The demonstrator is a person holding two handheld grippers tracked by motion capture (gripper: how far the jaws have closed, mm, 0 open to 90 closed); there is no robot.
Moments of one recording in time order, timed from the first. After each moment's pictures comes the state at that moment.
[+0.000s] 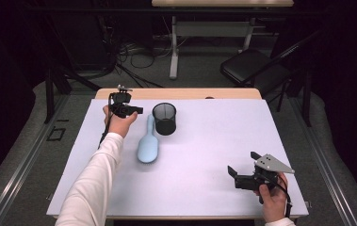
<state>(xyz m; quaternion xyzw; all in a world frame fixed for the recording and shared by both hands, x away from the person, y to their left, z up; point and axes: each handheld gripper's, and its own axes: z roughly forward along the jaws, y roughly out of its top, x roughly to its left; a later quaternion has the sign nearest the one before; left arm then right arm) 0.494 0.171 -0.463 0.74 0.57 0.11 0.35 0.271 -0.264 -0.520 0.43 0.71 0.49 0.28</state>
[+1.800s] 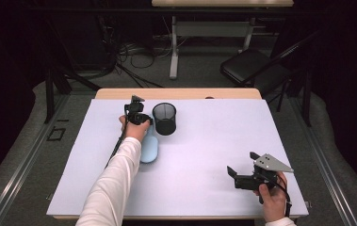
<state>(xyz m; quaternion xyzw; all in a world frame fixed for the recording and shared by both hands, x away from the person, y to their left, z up) 0.510 0.138 -0.518 0.72 0.62 0.04 0.32 0.272 -0.264 -0.522 0.43 0.72 0.48 0.27</state>
